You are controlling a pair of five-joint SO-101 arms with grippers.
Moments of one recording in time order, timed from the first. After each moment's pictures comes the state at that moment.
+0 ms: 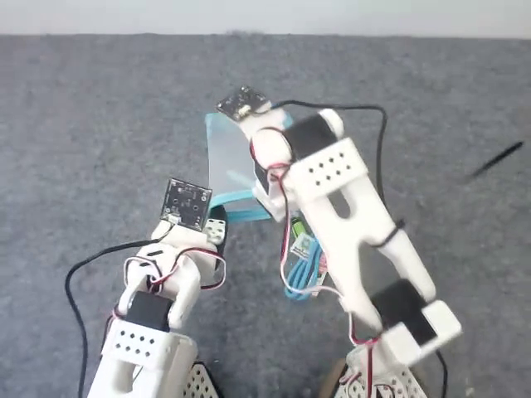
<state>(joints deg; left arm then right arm) 8.4 -76.5 85.8 37.2 1.5 -33.9 4.7 -16.2 100.4 11.1</state>
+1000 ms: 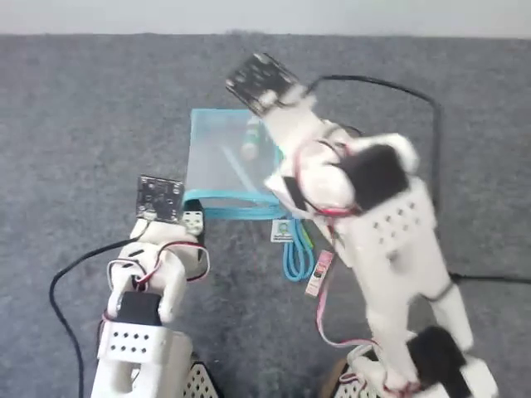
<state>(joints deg) -1.9 -76.5 86.5 34.6 2.2 -31.9 -16.5 -16.2 100.7 17.8</state>
